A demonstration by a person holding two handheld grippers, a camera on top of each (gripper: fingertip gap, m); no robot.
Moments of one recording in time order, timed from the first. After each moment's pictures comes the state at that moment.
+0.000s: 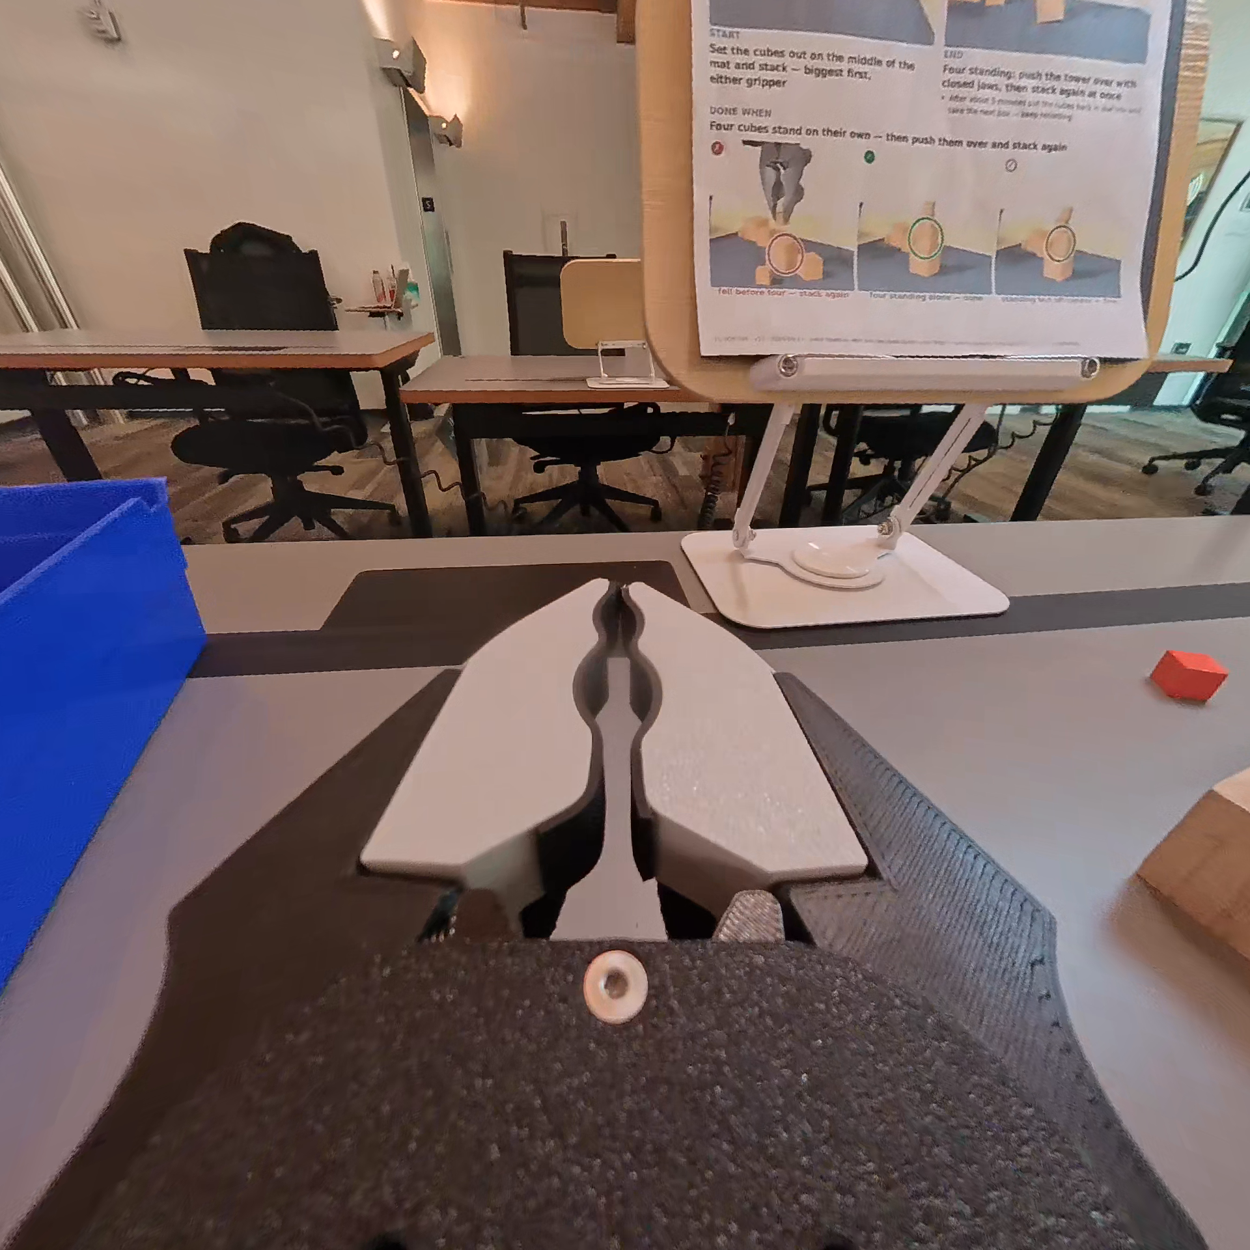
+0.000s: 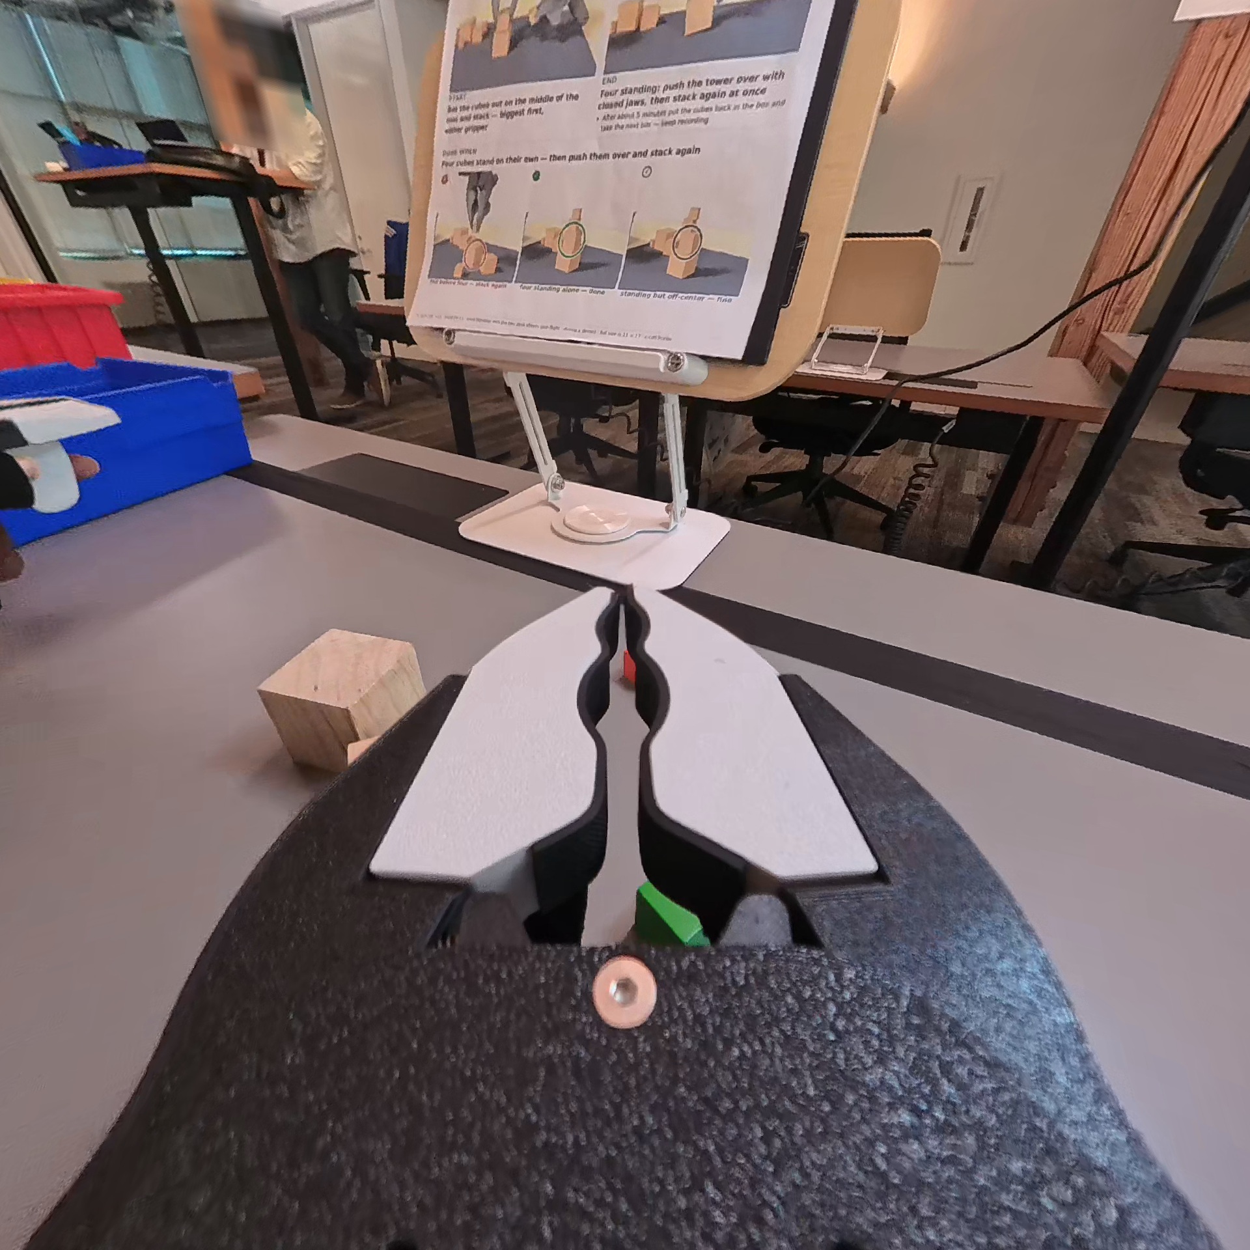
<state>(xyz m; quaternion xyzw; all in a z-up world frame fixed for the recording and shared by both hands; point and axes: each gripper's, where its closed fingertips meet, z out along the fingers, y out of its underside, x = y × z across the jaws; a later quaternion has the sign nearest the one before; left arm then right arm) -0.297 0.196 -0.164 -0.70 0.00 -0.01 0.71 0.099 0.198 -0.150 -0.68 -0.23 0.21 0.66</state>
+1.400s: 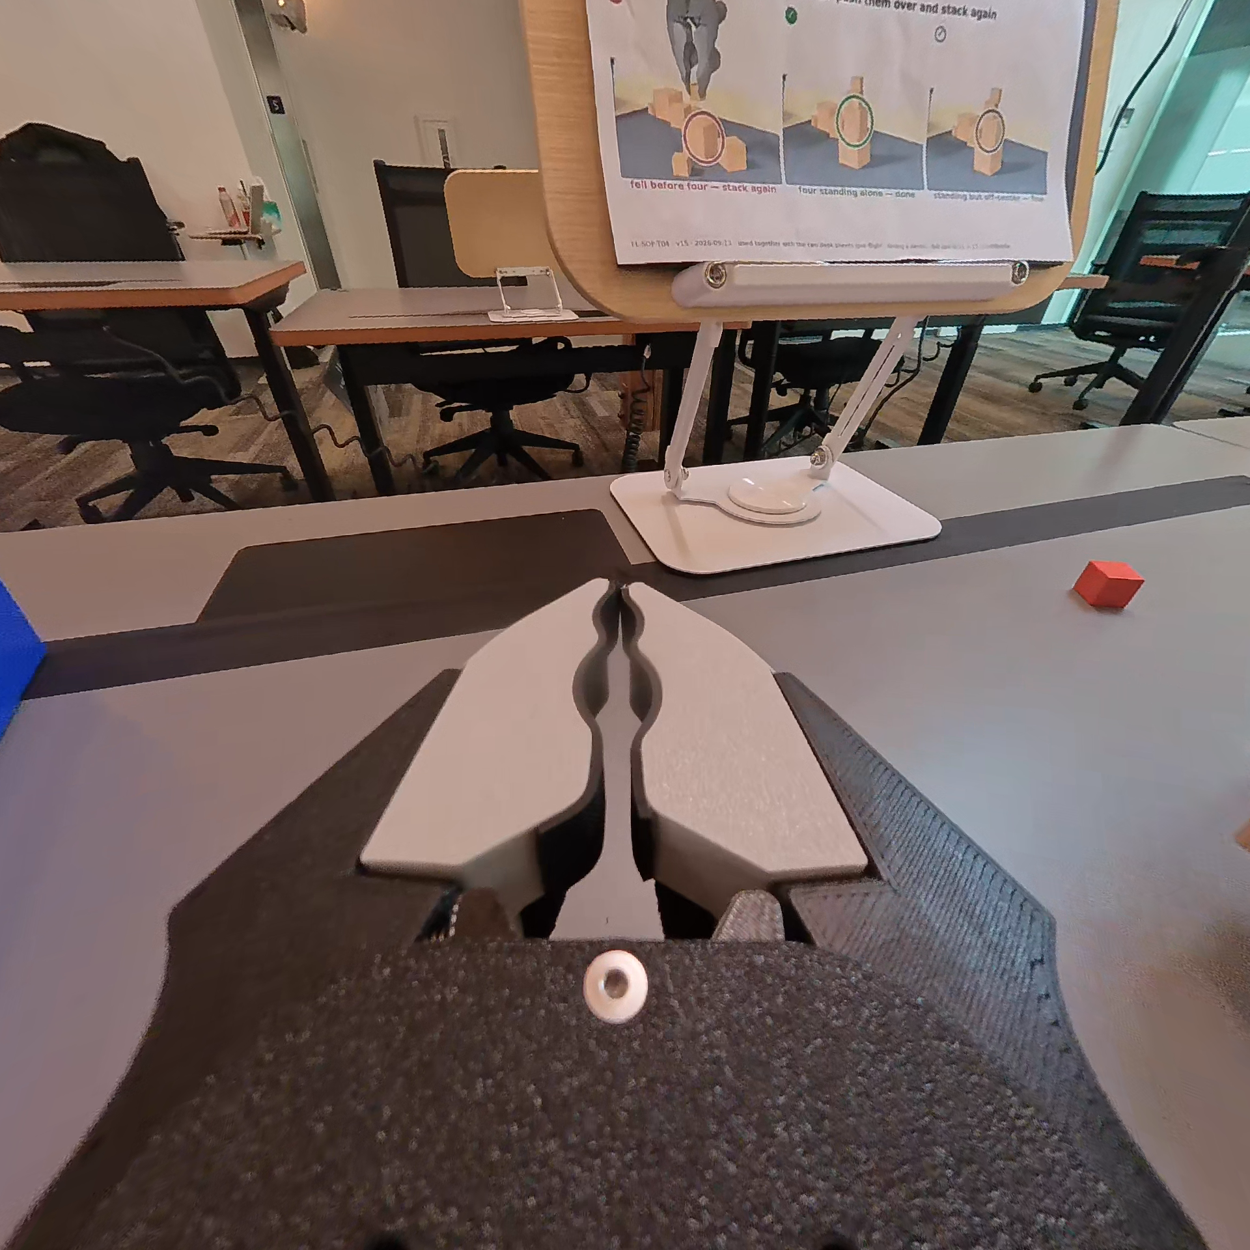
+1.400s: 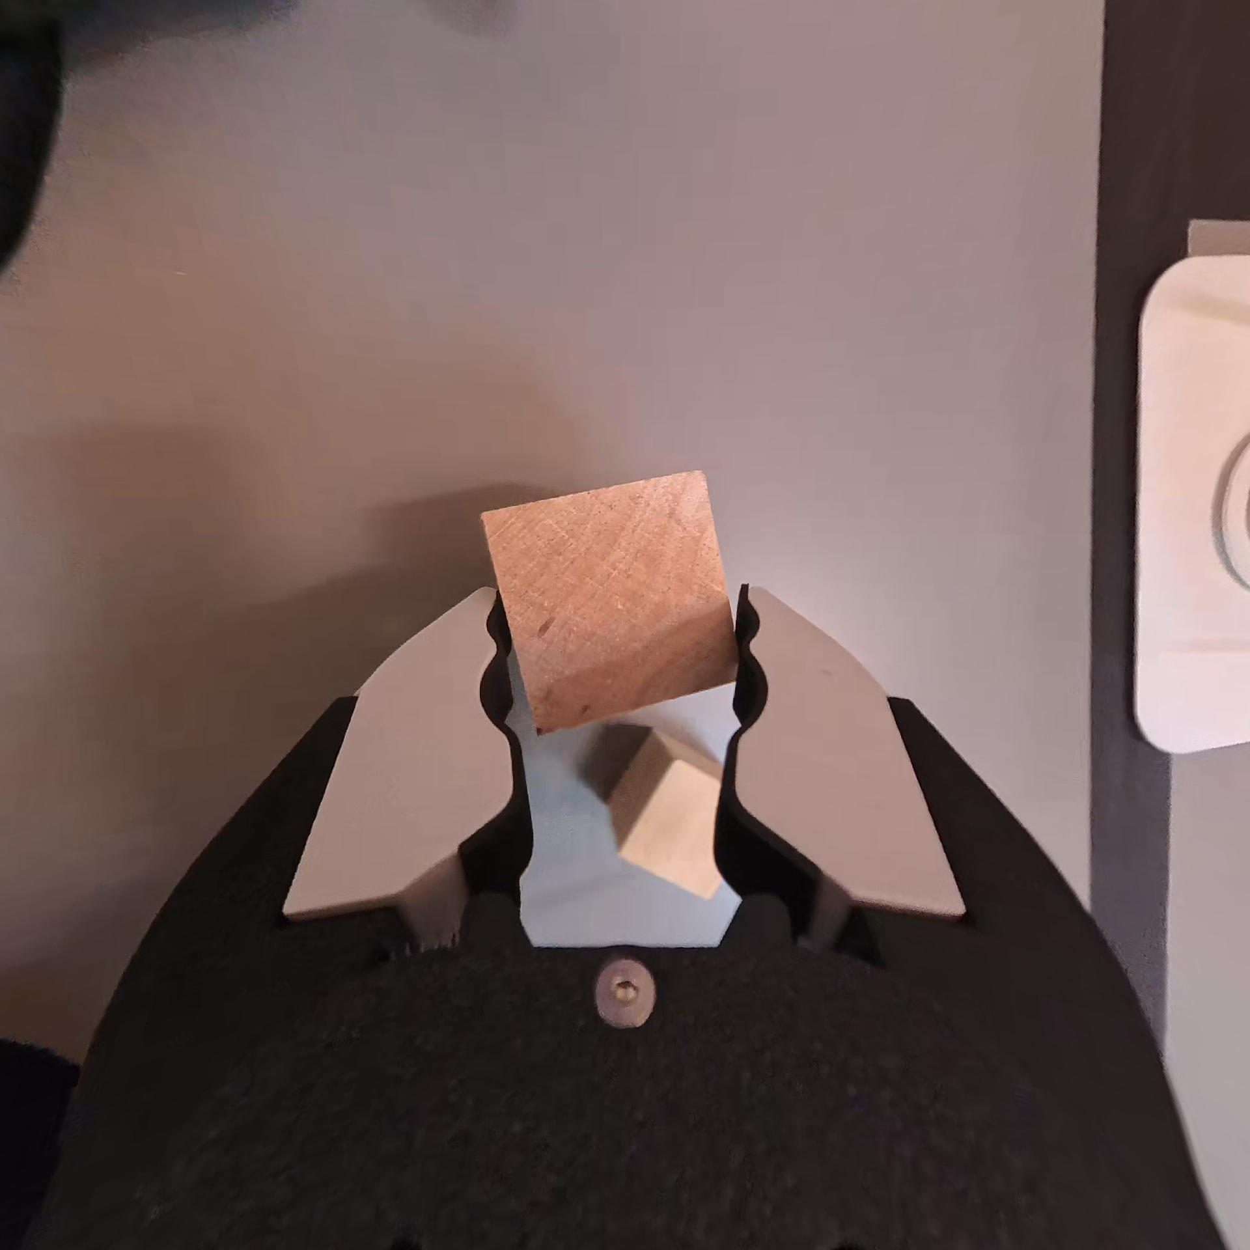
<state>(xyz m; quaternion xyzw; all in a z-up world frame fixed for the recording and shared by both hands) -0.278 0.213 -0.187 -0.73 0.06 -0.06 0.67 -0.076 0.131 -0.233 -0.66 -0.71 0.12 0.22</state>
